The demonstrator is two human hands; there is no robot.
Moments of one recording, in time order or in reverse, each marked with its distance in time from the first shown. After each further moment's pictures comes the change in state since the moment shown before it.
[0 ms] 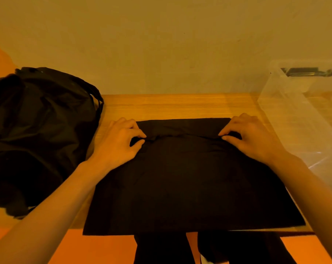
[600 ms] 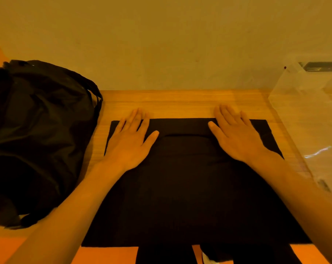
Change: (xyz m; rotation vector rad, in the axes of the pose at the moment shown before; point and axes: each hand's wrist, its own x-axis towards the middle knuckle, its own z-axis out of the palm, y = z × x) left_hand 0.022 0.005 0.032 0.185 -0.351 -0.282; right_hand 0.041 -0.021 0.047 -0.215 -0.185 0.279
